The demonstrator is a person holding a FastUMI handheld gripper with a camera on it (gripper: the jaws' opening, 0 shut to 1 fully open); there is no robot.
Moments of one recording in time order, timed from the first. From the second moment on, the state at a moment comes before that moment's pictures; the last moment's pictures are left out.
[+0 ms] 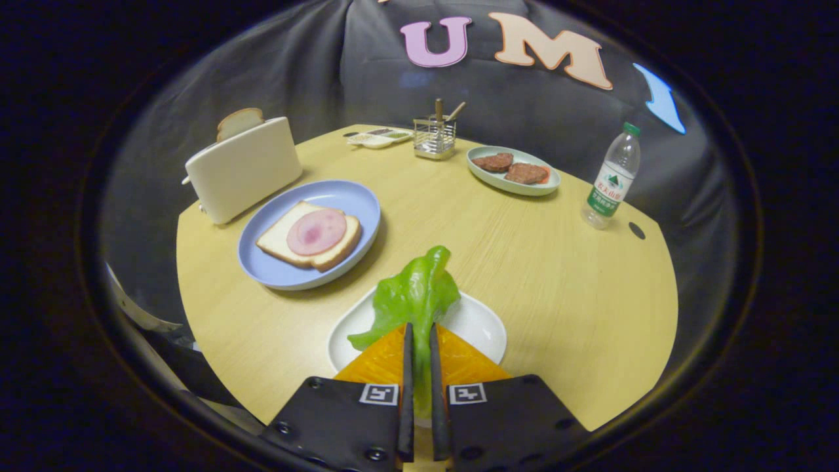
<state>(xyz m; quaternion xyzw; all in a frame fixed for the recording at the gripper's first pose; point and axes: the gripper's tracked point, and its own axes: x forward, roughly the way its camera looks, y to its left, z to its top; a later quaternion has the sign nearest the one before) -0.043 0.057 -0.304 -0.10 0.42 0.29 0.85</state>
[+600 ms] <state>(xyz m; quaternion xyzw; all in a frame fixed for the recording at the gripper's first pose) -0.037 0.120 -0.248 -0.11 0.37 0.31 0.87</state>
